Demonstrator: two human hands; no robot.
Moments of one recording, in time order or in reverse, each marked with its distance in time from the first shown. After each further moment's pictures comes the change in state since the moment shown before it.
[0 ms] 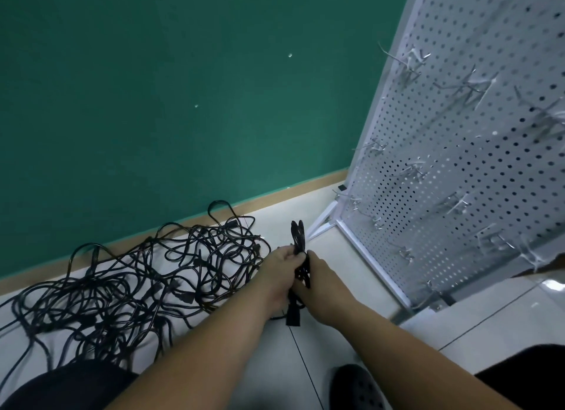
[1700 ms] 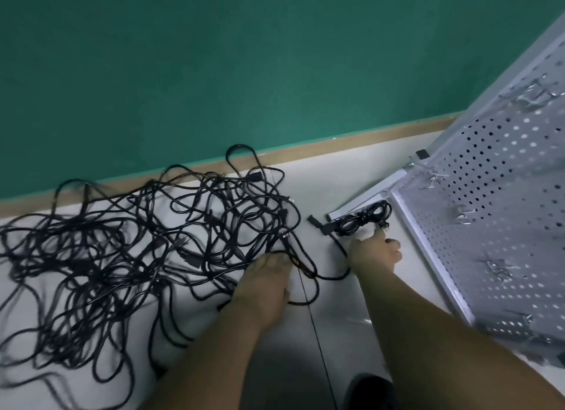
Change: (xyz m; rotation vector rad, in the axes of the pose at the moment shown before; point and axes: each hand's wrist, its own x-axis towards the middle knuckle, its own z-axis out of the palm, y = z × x) left_hand 0.093 -0.108 -0.127 1.529 -0.035 0.212; right_hand 0.179 0.115 0.061 -0.143 0.218 0.736
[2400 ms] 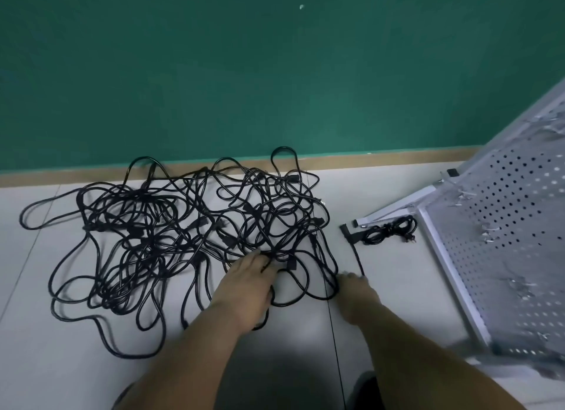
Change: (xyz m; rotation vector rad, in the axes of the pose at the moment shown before) left_hand -0.109 -0.040 -0.014 0.104 0.201 -0.086; right_hand -0.078 0.046 0.050 -0.678 -0.352 -0.610
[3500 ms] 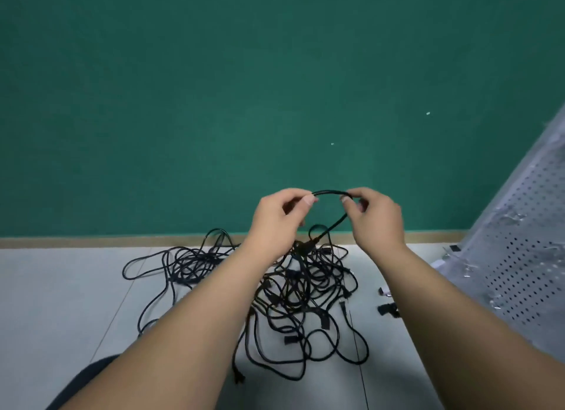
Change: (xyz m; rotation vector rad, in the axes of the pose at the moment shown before) left_hand -0.046 0.052 -0.294 -0.979 0.709 -0.052; right_hand -0.181 -0.138 -0.271 0.699 0.898 -0.454
